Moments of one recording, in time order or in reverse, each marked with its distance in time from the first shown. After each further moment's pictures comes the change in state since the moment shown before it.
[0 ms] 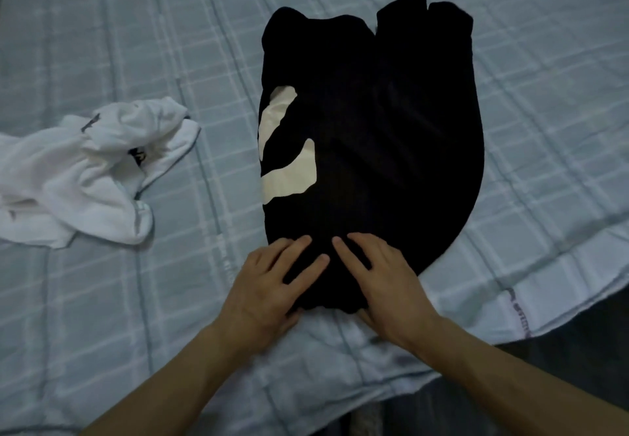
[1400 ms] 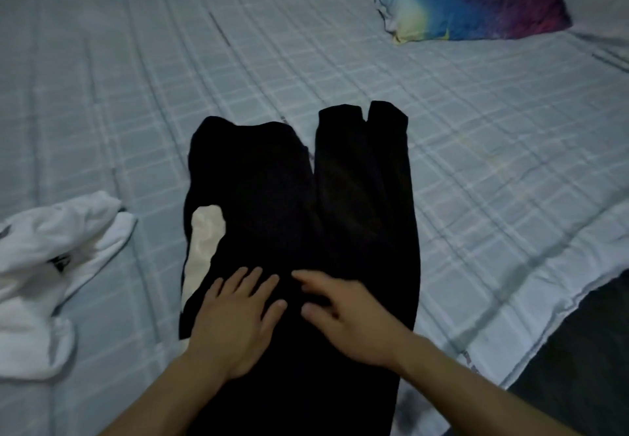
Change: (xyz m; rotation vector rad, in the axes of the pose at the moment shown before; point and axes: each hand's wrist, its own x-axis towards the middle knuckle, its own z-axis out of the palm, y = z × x) left_hand 0.107 -0.021 -0.020 -0.012 -0.295 -0.329; right_hand 0.057 0.030 -0.075 0.702 -0.049 0.210
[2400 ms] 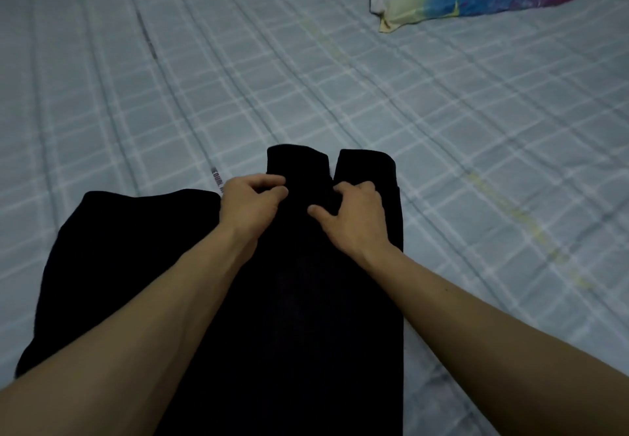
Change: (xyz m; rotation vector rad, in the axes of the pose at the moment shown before) left_hand 0.365 0.100 -0.107 -1.191 0.273 -0.435; right_hand 0.256 0.156 -0.205 -0.249 0.460 0.405
